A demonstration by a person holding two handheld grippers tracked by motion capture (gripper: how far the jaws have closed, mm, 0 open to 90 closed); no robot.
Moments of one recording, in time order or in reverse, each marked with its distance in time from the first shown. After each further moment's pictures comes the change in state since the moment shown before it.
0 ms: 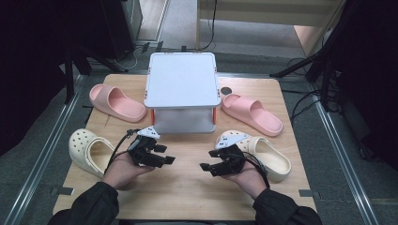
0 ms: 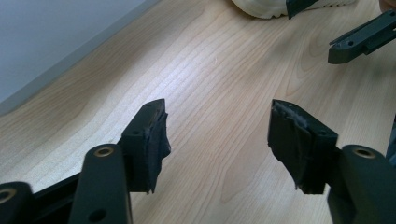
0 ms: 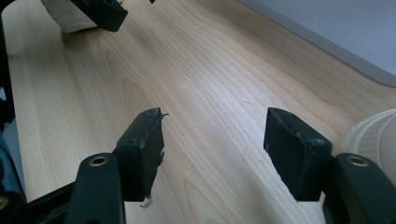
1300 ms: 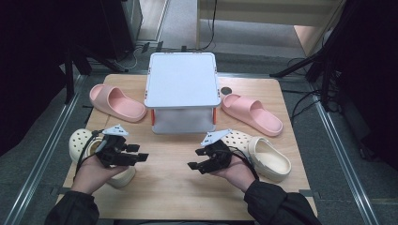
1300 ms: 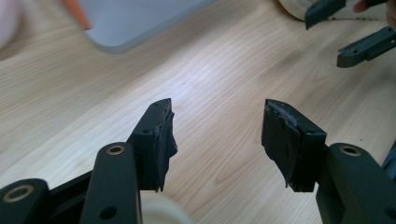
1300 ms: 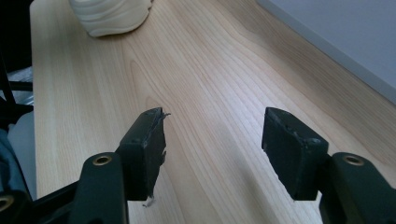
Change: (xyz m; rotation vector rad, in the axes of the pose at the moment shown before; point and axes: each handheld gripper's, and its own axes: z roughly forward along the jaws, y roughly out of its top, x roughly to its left) left arm 0.018 -0.033 -0.076 -0.040 0.134 -0.140; right arm 0.010 0.027 0.027 0.029 0.091 -0.083
